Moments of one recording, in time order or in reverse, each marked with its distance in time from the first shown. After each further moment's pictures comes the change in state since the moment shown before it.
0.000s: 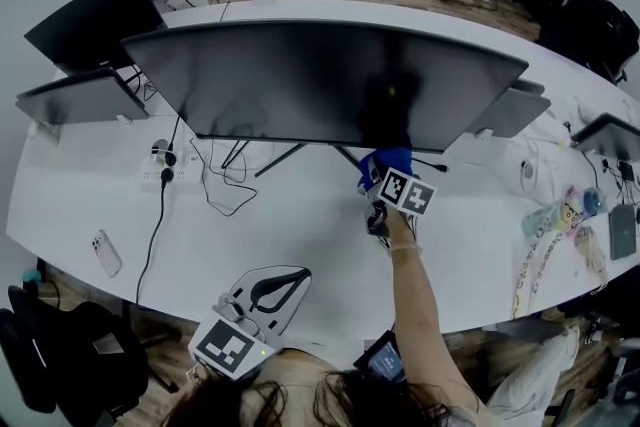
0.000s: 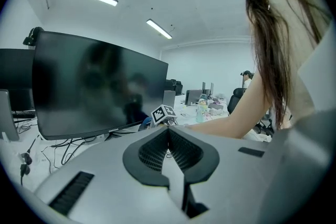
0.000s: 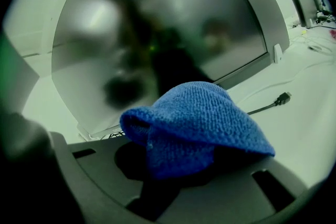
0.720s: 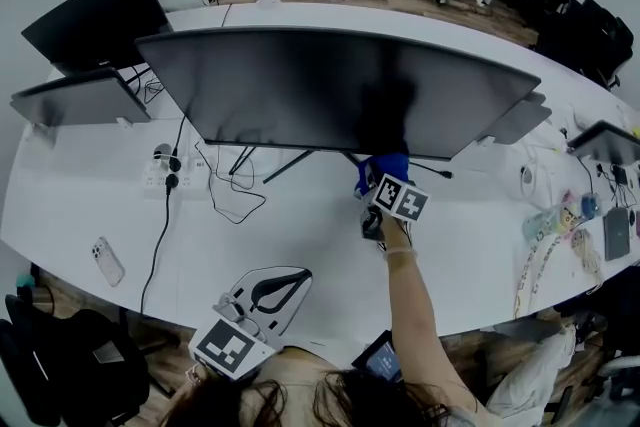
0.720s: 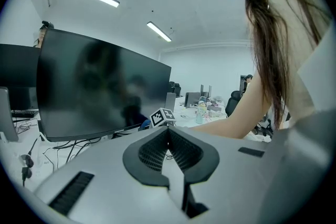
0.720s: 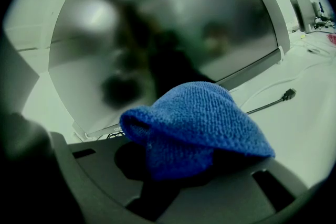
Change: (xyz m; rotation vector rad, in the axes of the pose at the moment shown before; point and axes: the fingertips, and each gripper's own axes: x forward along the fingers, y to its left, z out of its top) left arm -0.019 0.028 0.000 0.000 -0.026 -0.033; right arm 0.015 0.024 -0.009 -0.017 -0.031 -0.034
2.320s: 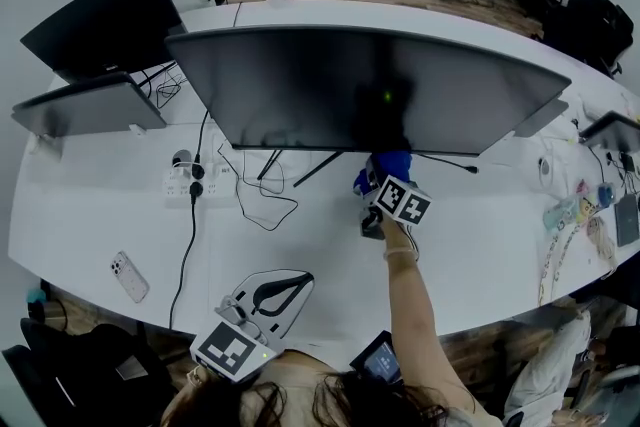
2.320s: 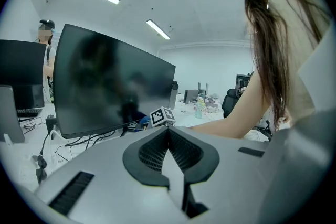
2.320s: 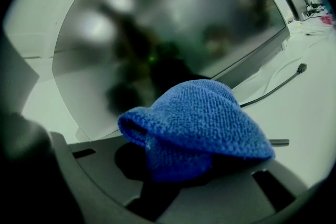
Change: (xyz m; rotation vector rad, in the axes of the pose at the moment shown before) left arm -0.054 0.054 -0.021 0.003 0.034 -0.042; right arm 0.029 0.067 -0.024 0.064 -0.105 0.050
